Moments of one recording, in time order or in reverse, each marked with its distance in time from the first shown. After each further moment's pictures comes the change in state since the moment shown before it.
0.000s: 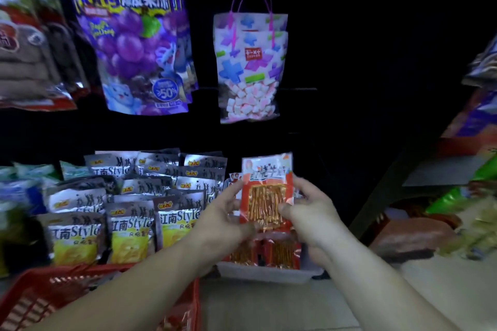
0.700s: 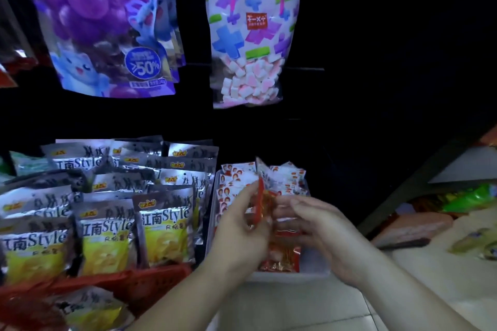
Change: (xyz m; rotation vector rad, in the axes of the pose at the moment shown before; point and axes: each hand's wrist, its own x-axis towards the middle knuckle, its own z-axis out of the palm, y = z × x) left_hand 0.041 -0.033 0.023 -0.103 0.068 0.119; right_hand 0.041 0.032 -0.011 -0.001 -0.141 0.102
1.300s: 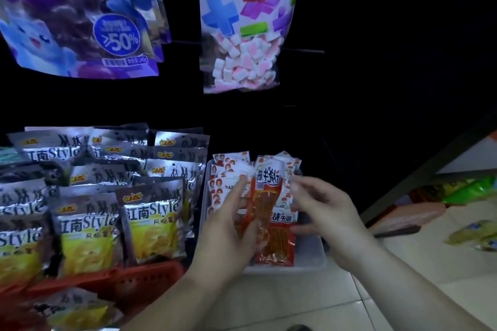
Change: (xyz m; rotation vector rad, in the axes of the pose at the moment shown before) left_hand 0.013 -0.042 -0.020 0.240 -0.023 0.179; right_hand 0.026 0.015 -0.006 -0.082 0.211 -0.145
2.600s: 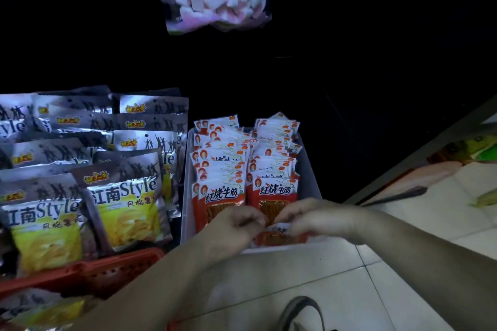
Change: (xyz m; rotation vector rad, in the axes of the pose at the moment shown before) left_hand 0.039 -0.123 0.032 0.174 -0.490 -0.311; right_hand 0.060 0.097 -0.027 -0.643 -0.625 0.359
